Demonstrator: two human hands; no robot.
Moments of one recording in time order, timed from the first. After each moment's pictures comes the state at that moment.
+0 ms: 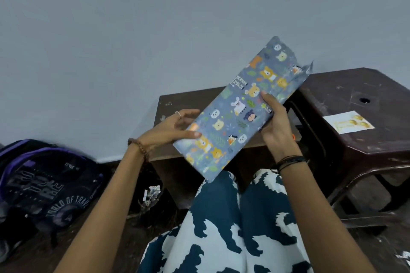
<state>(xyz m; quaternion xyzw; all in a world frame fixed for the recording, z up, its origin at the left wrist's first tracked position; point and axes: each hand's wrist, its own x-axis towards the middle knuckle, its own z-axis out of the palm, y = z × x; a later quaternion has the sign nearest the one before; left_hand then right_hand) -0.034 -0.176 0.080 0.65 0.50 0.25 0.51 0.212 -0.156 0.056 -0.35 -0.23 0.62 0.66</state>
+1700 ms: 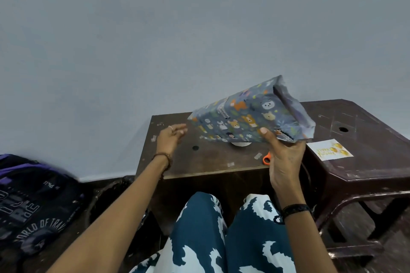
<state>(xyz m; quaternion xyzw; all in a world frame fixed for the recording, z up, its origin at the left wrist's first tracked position) -0.008 -0.106 0.026 0.48 0.62 0.51 0.37 0.233 -0.193 0.070 -0.29 -0.37 0.40 0.79</state>
